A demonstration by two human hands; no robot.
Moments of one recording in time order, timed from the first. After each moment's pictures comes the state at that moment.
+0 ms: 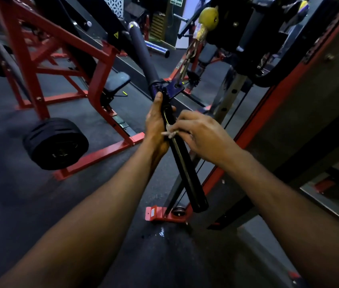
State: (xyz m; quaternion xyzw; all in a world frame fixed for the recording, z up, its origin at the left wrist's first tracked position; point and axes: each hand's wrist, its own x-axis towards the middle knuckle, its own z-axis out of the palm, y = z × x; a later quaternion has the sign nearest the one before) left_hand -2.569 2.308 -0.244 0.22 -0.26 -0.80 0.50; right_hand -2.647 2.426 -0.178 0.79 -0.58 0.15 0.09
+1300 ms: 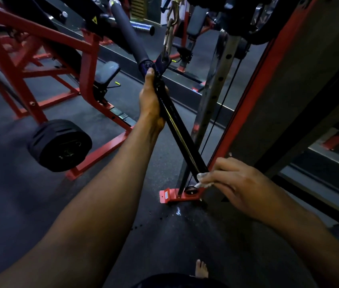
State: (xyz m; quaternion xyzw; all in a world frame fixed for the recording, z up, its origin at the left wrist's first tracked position) left_hand -2.570 2.290 -0.245 0.28 -0.34 -0.78 0.45; right_hand -2.635 2.577 -0.240 0.74 -0.65 0.16 -0.04
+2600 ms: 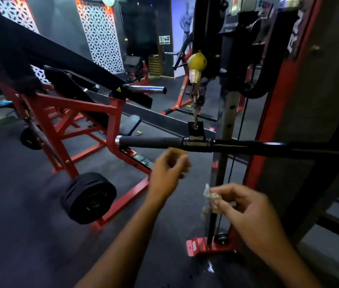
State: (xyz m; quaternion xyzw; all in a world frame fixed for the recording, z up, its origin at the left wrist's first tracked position) left_hand -2.525 2.338 -0.240 0.27 -0.72 -0.51 0.38; right_hand -2.614 2.536 -0.222 0.47 -0.64 0.57 -0.21
